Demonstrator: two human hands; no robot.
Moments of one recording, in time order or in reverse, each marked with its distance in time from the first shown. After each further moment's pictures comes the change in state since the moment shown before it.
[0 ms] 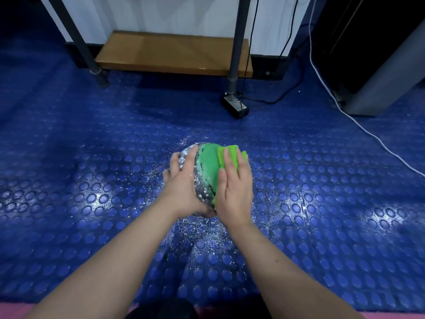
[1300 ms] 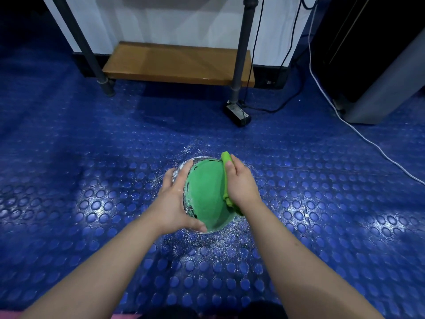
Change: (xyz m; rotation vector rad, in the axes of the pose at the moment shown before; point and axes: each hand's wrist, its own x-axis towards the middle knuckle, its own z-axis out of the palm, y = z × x) left_hand -0.011 -0.034 -0.019 -0.040 -0.088 0.082; right_hand 0.047 -0.005 -0.012 0.200 -0.368 0.467
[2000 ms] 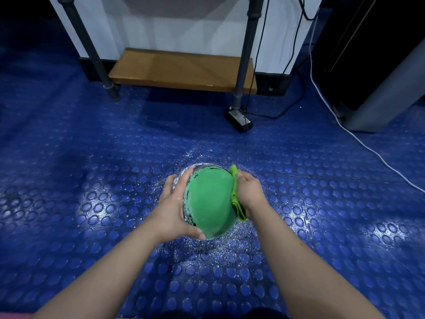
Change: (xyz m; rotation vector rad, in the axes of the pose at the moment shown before) left_hand -0.007 -0.005 0.000 -0.056 -0.006 -0.015; right_hand 0.012 0.014 -0.002 0.183 -0.006 0.262
